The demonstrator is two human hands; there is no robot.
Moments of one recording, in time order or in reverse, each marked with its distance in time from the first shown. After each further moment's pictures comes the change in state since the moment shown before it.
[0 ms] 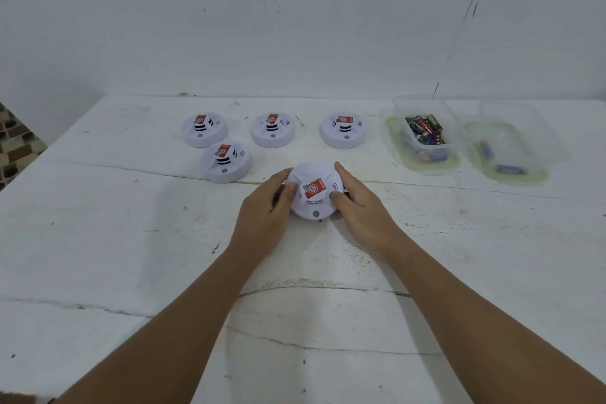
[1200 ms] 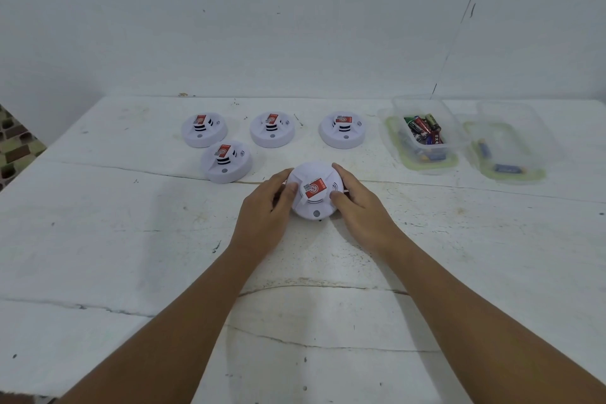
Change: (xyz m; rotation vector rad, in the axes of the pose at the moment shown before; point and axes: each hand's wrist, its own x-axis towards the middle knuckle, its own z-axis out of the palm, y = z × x) left_hand 0.001 -0.001 -0.001 0.011 0.001 0.002; right_hand -0.006 -0.002 -0.001 0.019 -0.009 -0.046
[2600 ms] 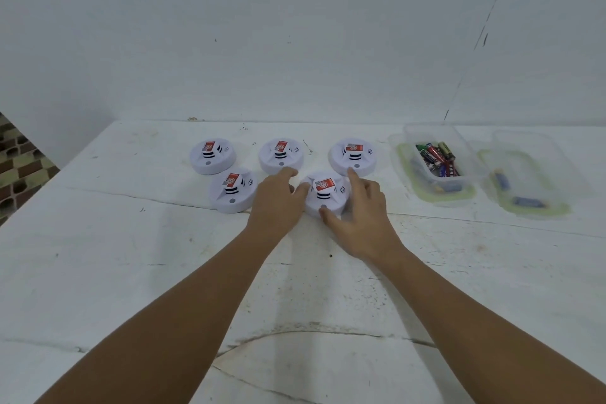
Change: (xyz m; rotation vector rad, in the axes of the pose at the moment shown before) left_hand 0.082 0.019 0.000 0.289 0.025 -0.159; right_hand 0.061 0.020 0.009 -0.369 0.176 -0.108
